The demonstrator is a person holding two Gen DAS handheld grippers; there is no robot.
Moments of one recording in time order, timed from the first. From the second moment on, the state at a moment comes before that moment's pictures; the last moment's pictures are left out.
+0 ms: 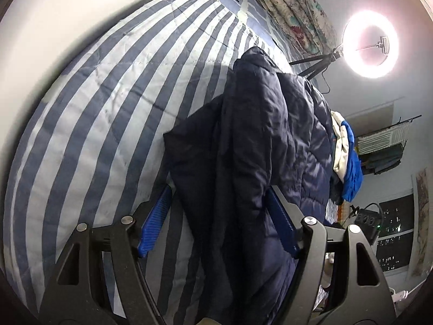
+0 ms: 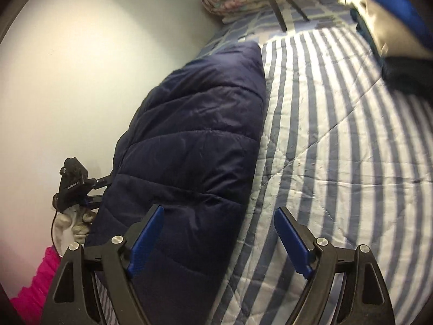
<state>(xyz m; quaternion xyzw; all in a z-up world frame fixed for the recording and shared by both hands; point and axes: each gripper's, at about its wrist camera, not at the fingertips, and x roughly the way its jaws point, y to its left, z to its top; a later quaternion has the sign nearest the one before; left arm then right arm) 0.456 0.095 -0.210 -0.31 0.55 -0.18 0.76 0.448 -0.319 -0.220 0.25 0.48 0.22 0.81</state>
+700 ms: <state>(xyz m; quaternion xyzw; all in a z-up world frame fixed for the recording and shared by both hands) 0.452 0.022 -0.165 -0.12 0.49 -0.16 0.85 0.464 -0.253 -0.188 0.14 0.48 0.18 0.84</state>
